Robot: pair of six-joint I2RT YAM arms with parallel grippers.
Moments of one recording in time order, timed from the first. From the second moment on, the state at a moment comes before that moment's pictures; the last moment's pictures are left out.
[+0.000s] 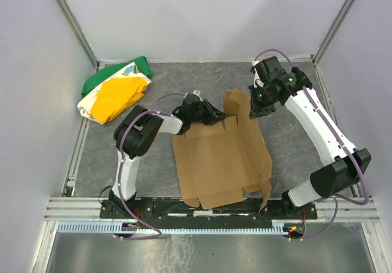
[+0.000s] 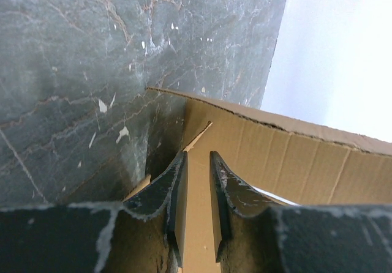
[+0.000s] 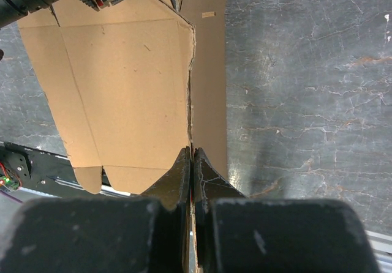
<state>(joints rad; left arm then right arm) -0.61 2.12 1.13 0.54 0.34 -1.28 0.39 1.51 1.63 -1.22 -0.06 0.32</state>
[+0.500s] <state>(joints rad) -0.60 2.14 1.13 0.56 0.35 -1.28 0.39 1.51 1.63 -1.22 -0.05 0.32</state>
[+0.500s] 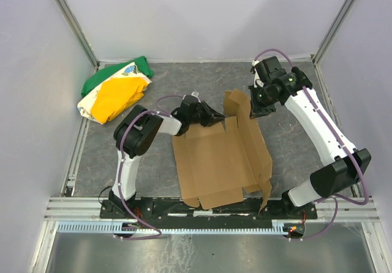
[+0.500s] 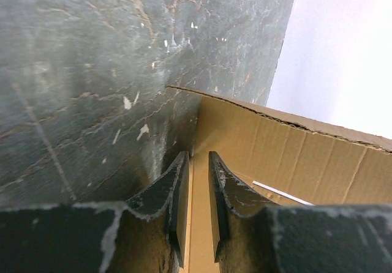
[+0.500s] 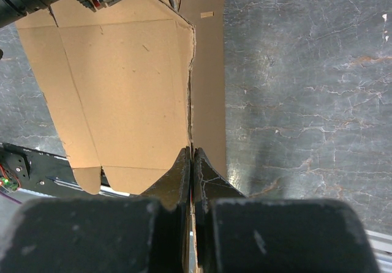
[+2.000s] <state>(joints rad) -0.66 2.12 1.19 0.50 0.43 -1.20 0.39 1.51 1.61 -1.21 -0.06 0.32</state>
